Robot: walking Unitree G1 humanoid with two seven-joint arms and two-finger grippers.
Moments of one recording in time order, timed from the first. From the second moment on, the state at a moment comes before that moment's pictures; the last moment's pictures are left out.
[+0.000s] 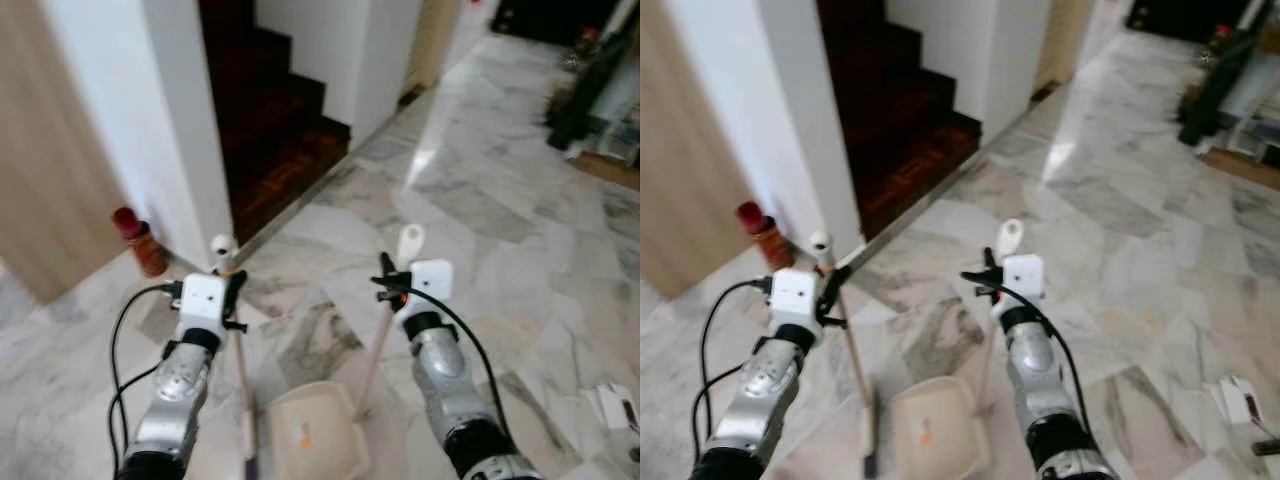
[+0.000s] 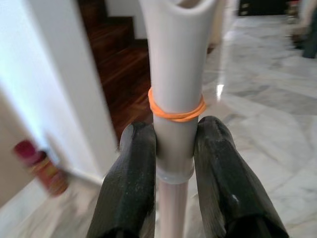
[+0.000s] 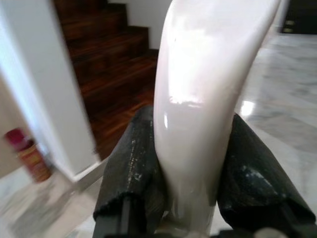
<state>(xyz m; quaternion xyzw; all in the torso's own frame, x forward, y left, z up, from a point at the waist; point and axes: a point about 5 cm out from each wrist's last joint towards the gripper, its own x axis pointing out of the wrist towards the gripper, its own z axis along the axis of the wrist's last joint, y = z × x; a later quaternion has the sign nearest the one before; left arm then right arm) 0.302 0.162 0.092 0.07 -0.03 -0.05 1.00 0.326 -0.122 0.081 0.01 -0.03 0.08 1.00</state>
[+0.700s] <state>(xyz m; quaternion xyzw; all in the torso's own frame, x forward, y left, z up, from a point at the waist) 0.303 0.148 0.093 0.07 -0.04 -0.07 0.99 0.326 -0.146 0.081 -0.01 -0.03 0.05 1.00</state>
